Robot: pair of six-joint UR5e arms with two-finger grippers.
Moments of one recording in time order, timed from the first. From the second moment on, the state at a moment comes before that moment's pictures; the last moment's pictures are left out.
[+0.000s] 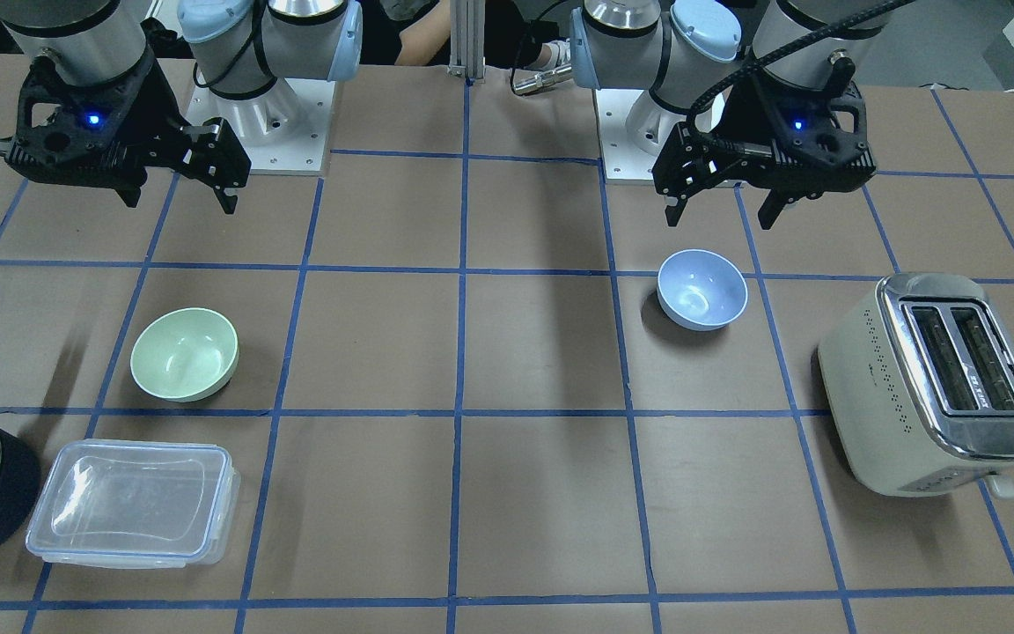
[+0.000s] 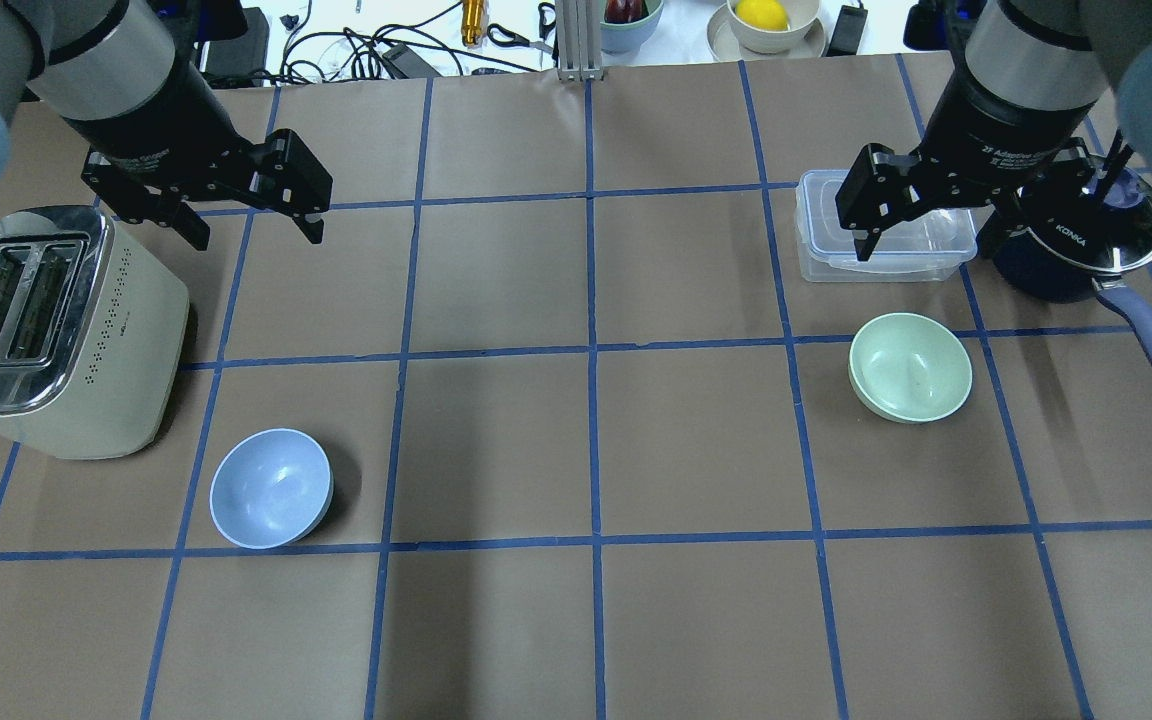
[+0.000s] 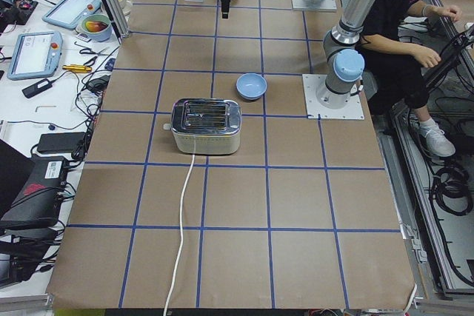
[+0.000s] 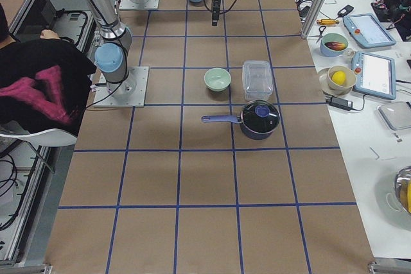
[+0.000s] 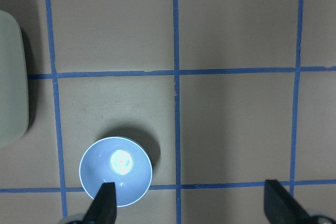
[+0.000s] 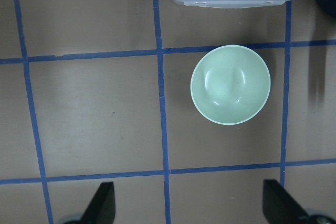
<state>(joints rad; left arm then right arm) -1.55 -1.54 -1.57 -1.54 1.56 0.02 1.53 -1.62 1.61 -1.53 -1.59 0.01</state>
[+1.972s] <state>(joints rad) -1.48 -1.59 -2.16 -1.13 1.60 0.06 1.51 -1.61 1.61 -1.54 -1.60 -0.01</state>
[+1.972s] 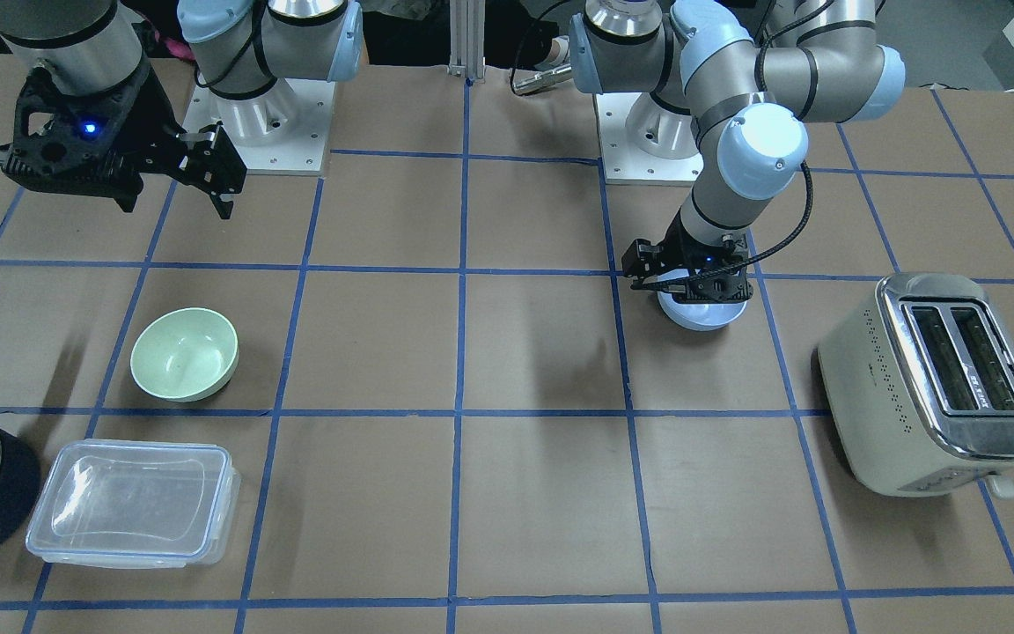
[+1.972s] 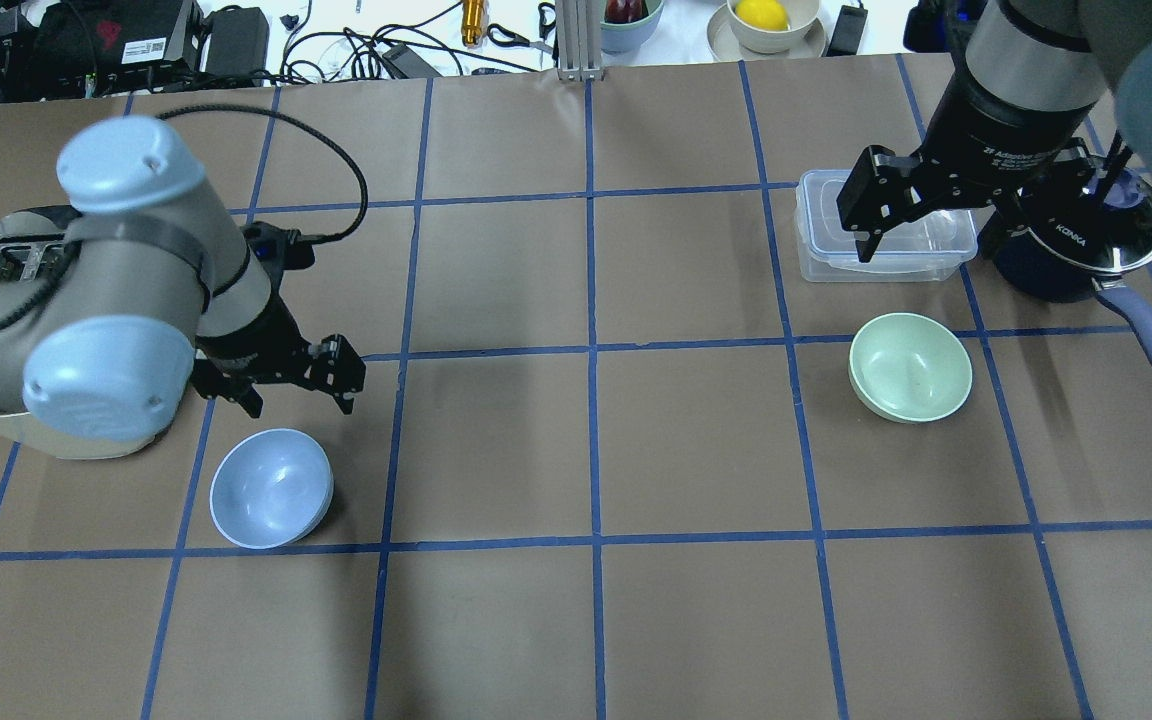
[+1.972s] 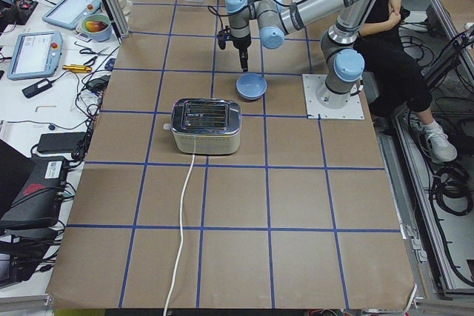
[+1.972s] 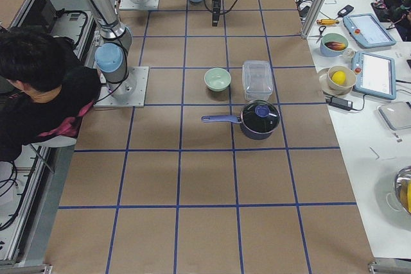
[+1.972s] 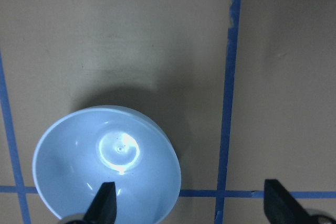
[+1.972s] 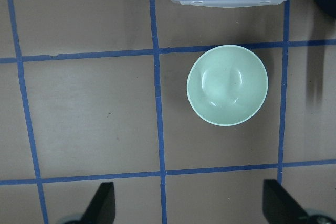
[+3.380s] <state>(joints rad) -1.49 -1.67 -2.23 -0.99 1.62 -0.01 1.19 -1.31 1.97 -2.10 -1.56 -0.38</state>
